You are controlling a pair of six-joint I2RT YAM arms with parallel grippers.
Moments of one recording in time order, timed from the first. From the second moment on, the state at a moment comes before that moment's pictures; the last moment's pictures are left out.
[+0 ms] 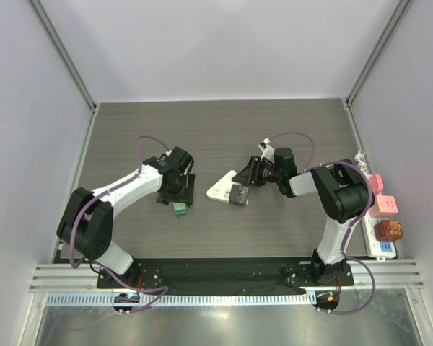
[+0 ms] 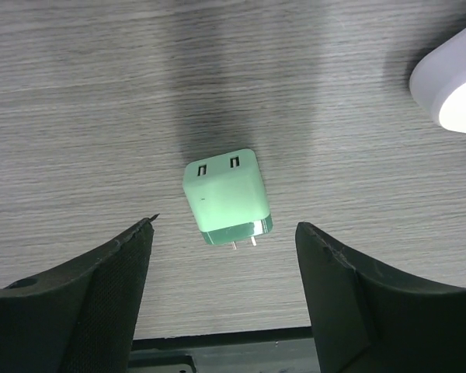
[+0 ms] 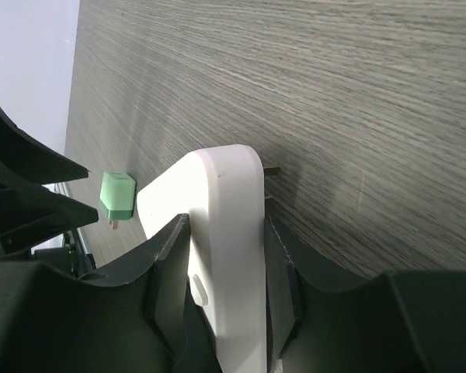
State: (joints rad) left arm -0.55 1.55 1.02 -0.77 -0.08 -0.47; right arm 0.32 1.86 0.71 0.62 -0.68 0.62
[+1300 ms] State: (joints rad) left arm -1.03 1.75 1.33 -0.48 -0.31 -0.41; right arm 0.32 1.88 0.73 0.63 -0.69 0.63
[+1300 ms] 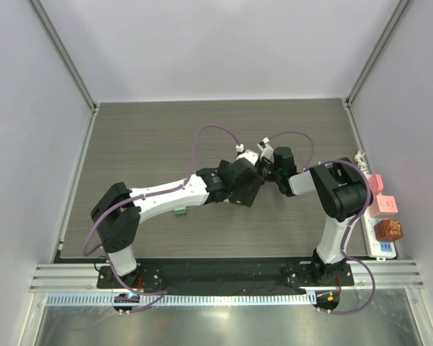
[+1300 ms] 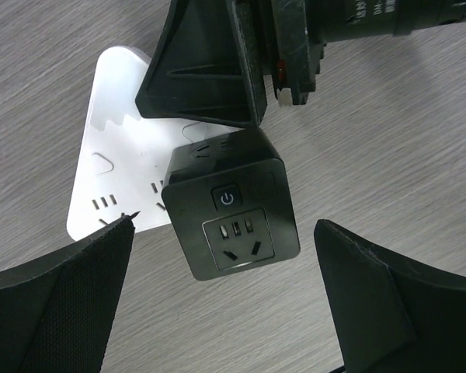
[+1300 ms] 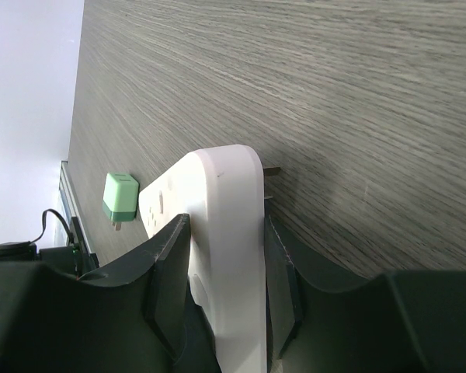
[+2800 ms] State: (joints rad) left arm -1.04 1.66 1.17 -0.38 -0.36 -0.47; right arm 0.35 1.87 0.77 0.54 -0.68 0.62
